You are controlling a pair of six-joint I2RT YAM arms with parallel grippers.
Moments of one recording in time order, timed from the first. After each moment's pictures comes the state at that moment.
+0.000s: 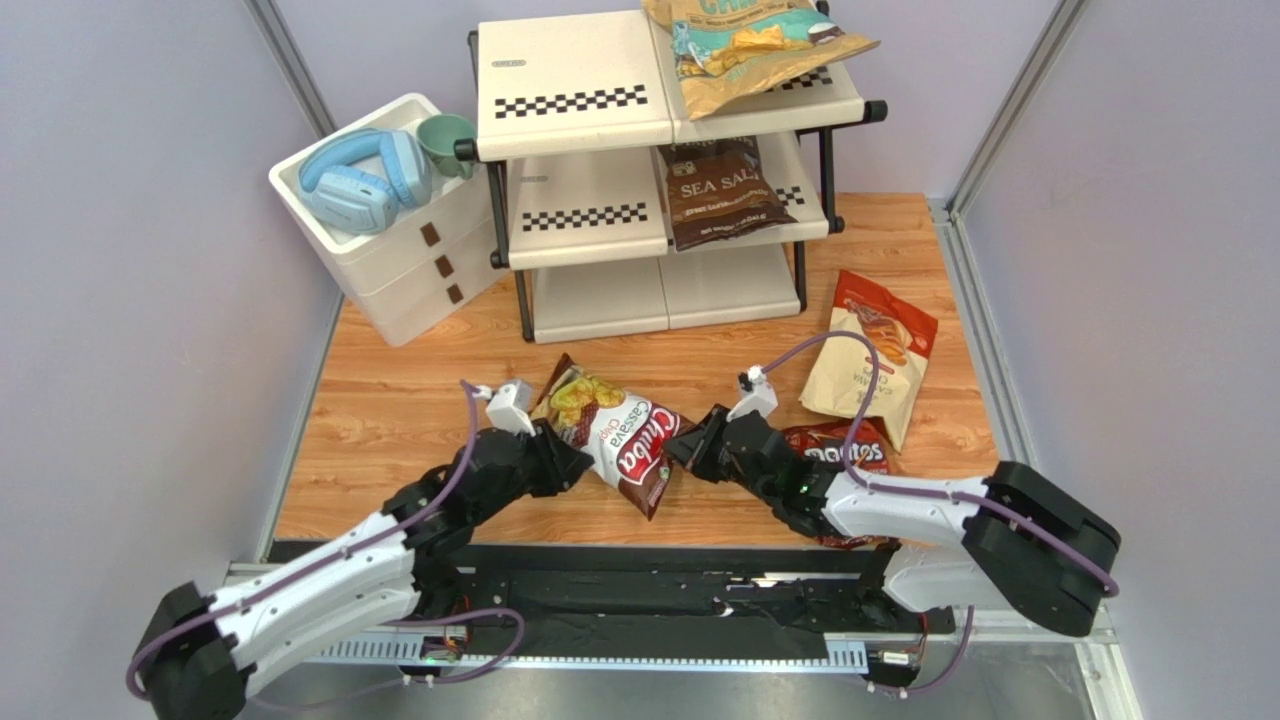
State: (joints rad) left arm -0.84 0.70 0.26 -0.05 -0.14 -0.88; right arm 0.96 1.27 0.38 0.41 0.23 1.13
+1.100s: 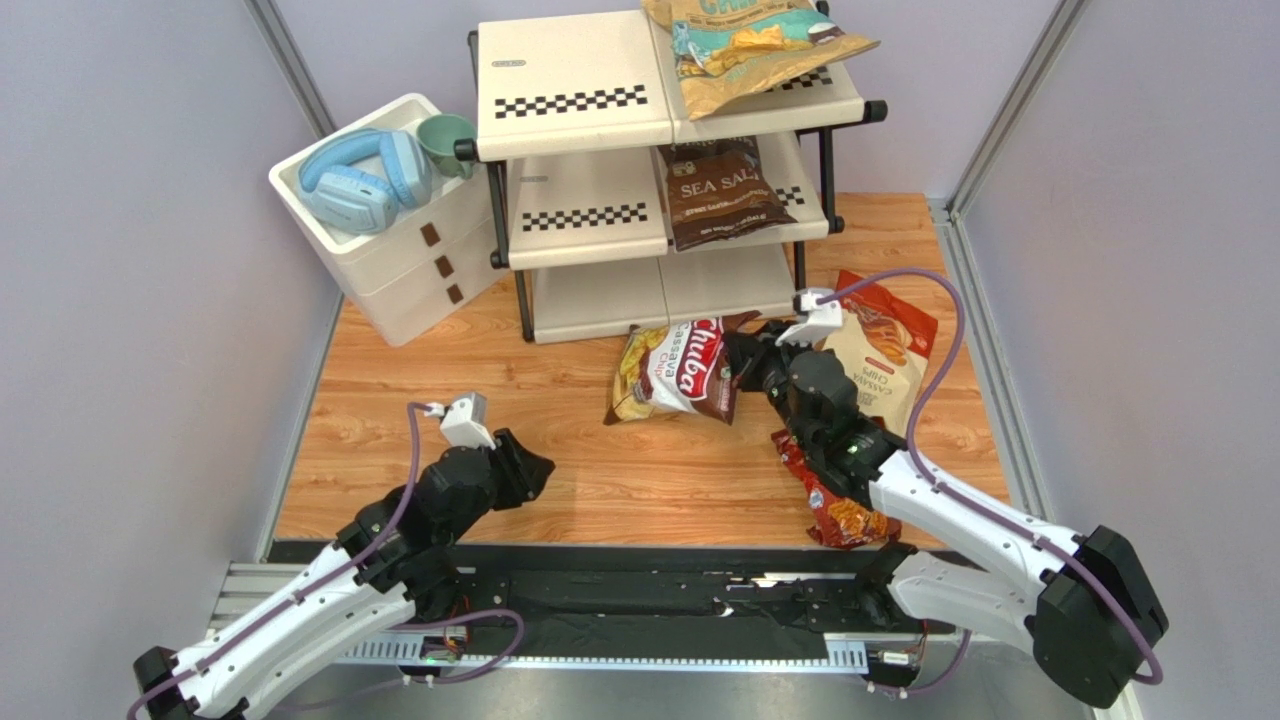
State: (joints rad) left arm -0.84 0.35 0.30 -0.50 -0.33 -0.89; right arm 0.74 1.04 0.60 0.27 0.35 0.51
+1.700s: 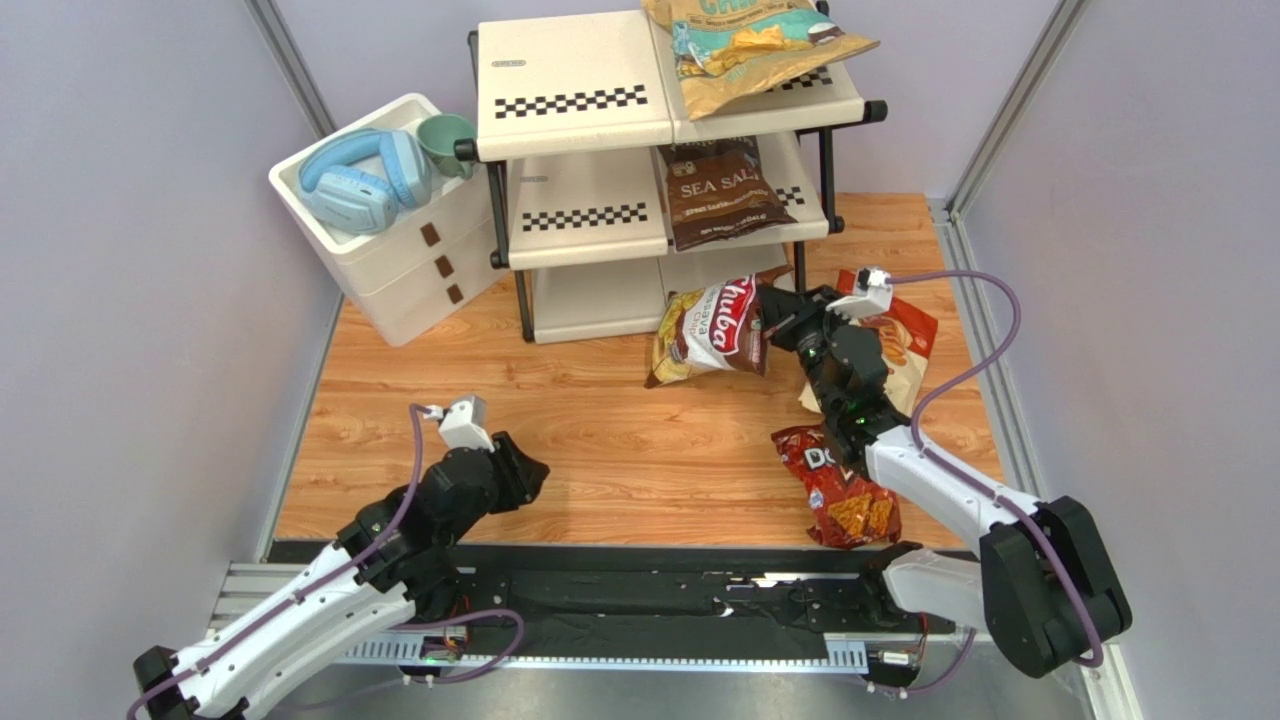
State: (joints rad) left arm -0.84 0.35 0.30 -0.56 -0.35 -0.89; right arm 0.43 1.17 0.54 0.64 0.21 0.75
